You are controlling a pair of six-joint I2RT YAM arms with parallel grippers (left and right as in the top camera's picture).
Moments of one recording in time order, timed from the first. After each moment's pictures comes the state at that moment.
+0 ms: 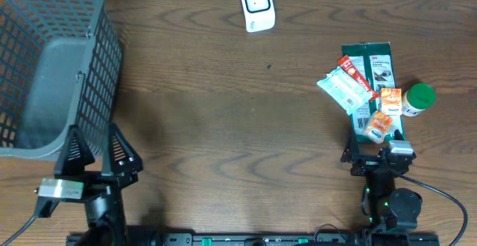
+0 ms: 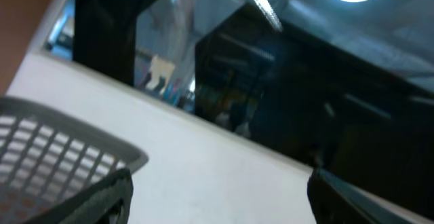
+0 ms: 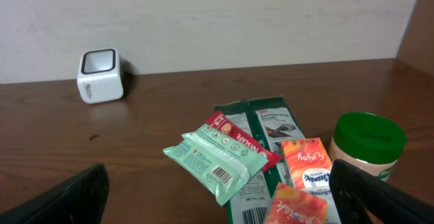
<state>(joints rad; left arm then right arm) -0.04 0.01 0.32 0.18 -0.11 -0.43 -0.05 0.01 0.01 -0.07 -0.01 0.07</state>
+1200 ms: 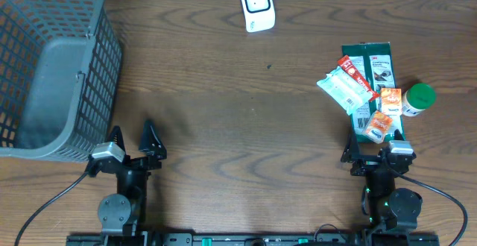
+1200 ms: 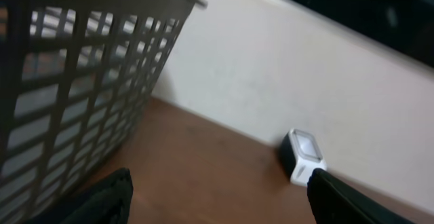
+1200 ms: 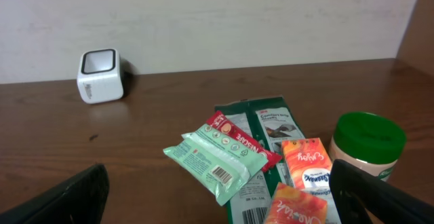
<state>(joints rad) -0.04 0.01 0.01 0.07 -0.11 -0.41 -0.05 0.01 0.01 -0.07 -0.01 0.07</state>
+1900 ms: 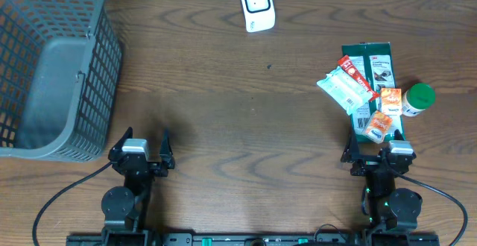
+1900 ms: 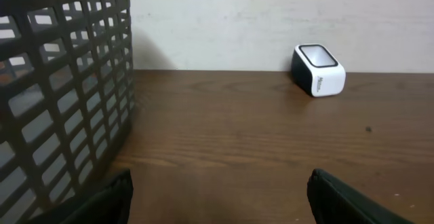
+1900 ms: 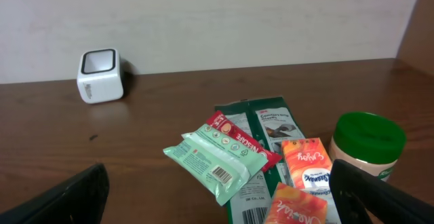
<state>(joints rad) -0.04 0.01 0.01 -0.09 0.04 -0.04 -0.05 0.01 0.01 -0.07 -0.01 0.07</state>
